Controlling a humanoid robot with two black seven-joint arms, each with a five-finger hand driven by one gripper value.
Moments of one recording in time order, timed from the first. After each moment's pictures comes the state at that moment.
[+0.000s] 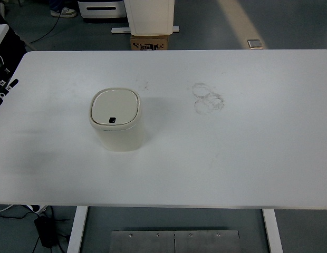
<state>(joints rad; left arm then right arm) -0.59 0.72 -0.68 -0.71 -0.30 -0.50 -0.20 -0.03 0.00 0.32 0.20 -0.22 0.03 0.49</state>
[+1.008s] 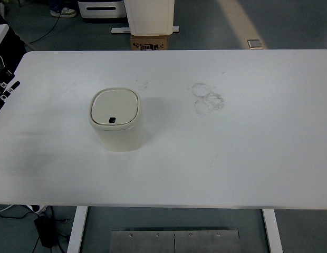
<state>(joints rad) -0.58 0.71 -0.68 -0.71 -0.31 -0.50 -0.20 -0.03 0.00 0.32 0.20 -0.22 0.03 0.49</state>
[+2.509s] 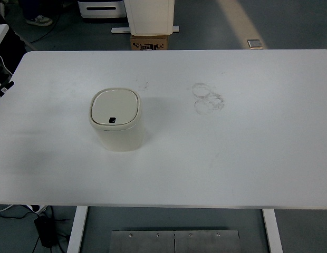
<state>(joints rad) -0.58 0.75 -0.67 -0.72 -0.29 -0.47 -0.19 -0.02 0.00 0.32 0.20 -0.22 0.03 0.49</state>
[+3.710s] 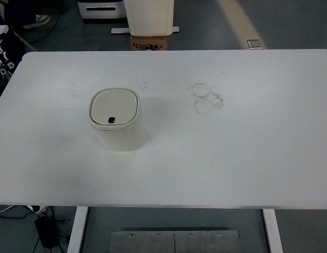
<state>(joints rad) -0.73 0.88 -0.66 -1.01 -0.13 -0.28 -0.10 -0.02 0.00 0.32 0.20 -0.22 0.03 0.49</state>
